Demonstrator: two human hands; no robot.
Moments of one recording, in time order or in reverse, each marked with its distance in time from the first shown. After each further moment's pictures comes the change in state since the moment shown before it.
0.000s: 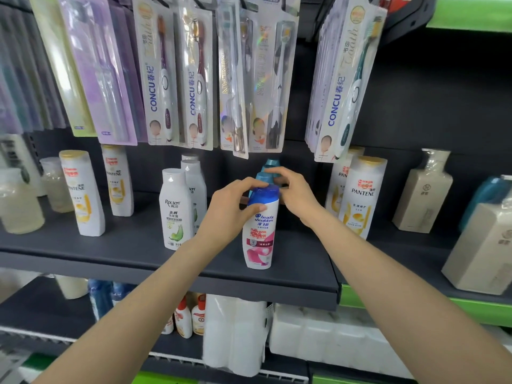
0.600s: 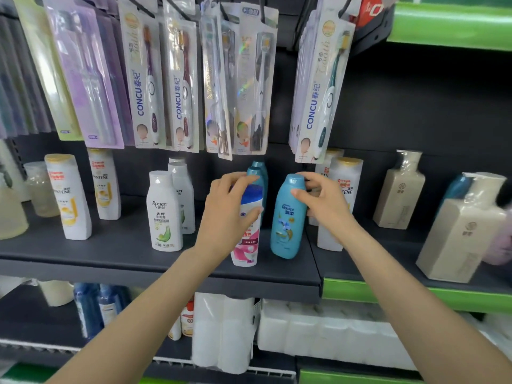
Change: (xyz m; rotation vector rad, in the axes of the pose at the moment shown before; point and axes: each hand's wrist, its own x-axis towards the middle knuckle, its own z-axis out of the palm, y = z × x) left_hand -0.011 0.018 0.020 0.275 0.207 0.153; right_hand -0.064 -0.005 -0.059 0.039 0.188 -0.038
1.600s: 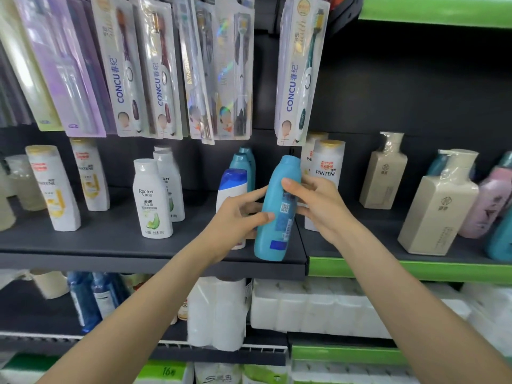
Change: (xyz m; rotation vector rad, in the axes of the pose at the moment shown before) left_hand -0.026 0.044 -0.005 -1.073 -0.507 -0.446; right_hand -0.045 -0.011 -0.012 0.479 -0.095 0.226
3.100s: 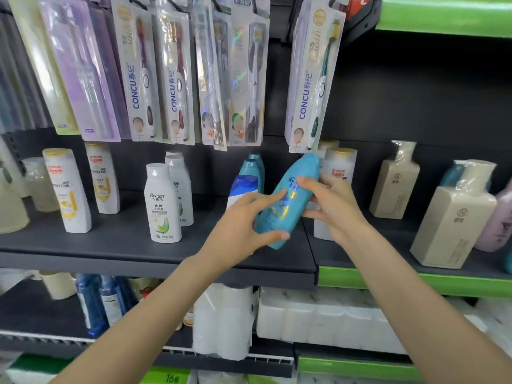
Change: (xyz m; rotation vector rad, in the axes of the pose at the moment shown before) left_hand 0.004 -0.011 -0.016 0.819 0.148 0.355; right_hand 0.008 -0.009 0.006 -0.017 0.132 -0.005
